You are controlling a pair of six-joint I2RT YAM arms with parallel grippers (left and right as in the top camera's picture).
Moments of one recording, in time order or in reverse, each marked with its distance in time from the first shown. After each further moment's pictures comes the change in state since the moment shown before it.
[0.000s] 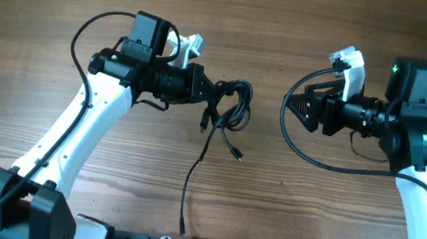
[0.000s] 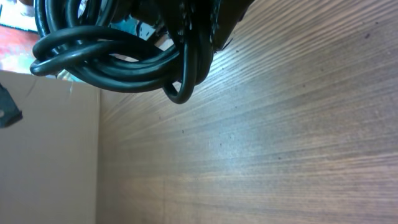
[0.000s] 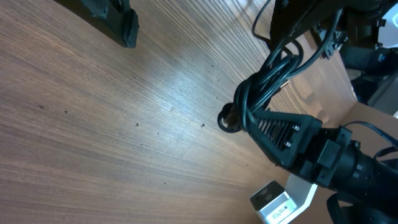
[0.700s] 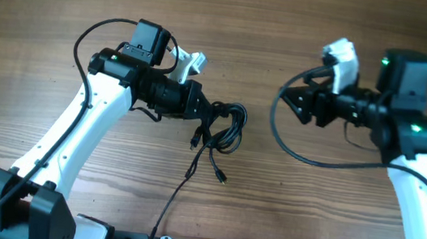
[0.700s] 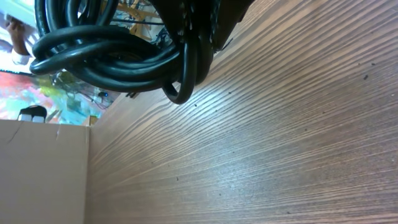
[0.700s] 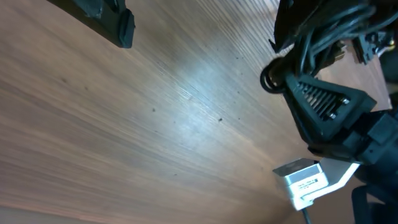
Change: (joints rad) left arm 0.000 -0.002 0.000 -0.199 0.037 0.205; right arm 0.068 0.064 0.000 0.117 0.078 -0.069
